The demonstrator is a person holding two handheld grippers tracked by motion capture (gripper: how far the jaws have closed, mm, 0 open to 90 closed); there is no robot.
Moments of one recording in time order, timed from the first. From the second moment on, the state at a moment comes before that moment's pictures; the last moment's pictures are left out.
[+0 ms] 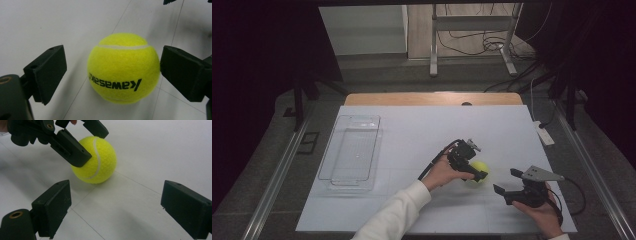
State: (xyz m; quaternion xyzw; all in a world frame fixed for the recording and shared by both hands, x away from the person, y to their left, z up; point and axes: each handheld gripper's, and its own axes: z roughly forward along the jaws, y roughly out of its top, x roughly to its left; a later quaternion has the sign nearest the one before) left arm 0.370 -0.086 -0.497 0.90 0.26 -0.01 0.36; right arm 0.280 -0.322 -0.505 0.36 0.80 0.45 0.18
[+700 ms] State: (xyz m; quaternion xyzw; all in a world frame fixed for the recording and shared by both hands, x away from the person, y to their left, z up) left arm 0.368 -0.096 -0.503 0.90 0.25 -0.03 0.35; right arm 0.280 -0.322 -0.504 0.36 0.80 0.45 0.18
